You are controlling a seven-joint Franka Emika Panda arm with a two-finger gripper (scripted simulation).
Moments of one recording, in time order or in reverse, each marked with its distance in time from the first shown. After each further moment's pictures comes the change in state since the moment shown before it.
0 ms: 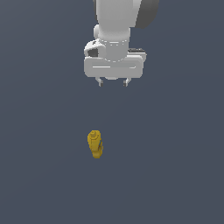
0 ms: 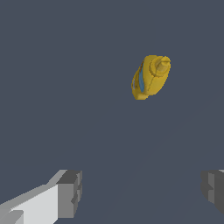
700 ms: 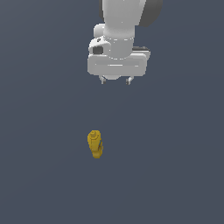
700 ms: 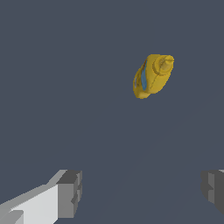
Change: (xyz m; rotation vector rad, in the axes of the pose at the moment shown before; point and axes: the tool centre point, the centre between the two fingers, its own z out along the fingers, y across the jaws) arm -0.006 -0.010 -0.004 -0.025 -0.007 -0.026
